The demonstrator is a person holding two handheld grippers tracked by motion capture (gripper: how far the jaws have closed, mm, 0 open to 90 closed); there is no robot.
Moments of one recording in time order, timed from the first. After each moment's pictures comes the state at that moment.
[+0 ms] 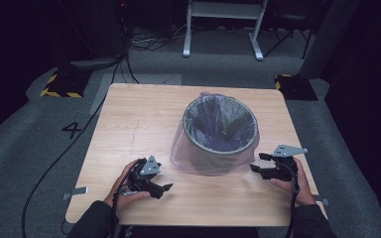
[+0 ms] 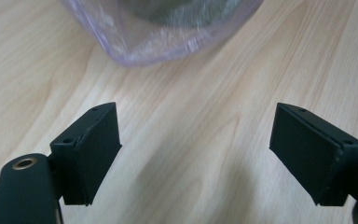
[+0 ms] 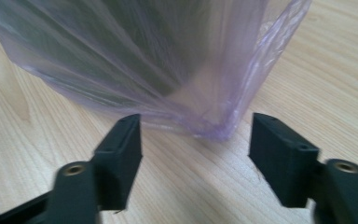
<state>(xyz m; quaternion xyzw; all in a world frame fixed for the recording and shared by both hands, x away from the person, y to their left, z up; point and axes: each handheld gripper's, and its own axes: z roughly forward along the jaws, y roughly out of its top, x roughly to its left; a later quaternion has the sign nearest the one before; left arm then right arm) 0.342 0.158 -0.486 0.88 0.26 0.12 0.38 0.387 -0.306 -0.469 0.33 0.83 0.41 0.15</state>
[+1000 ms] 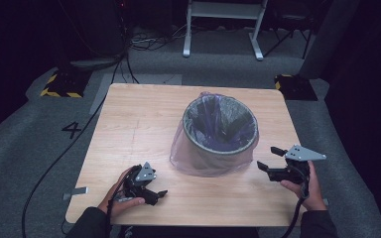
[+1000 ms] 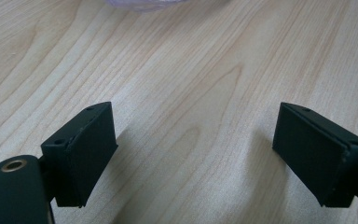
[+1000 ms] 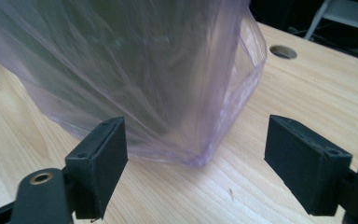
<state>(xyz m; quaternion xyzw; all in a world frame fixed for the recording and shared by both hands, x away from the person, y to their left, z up) 0.333 0.170 -0.504 0.88 0.27 0.11 0.37 0.359 -0.311 -0.429 0.33 0.80 0.46 0.22</state>
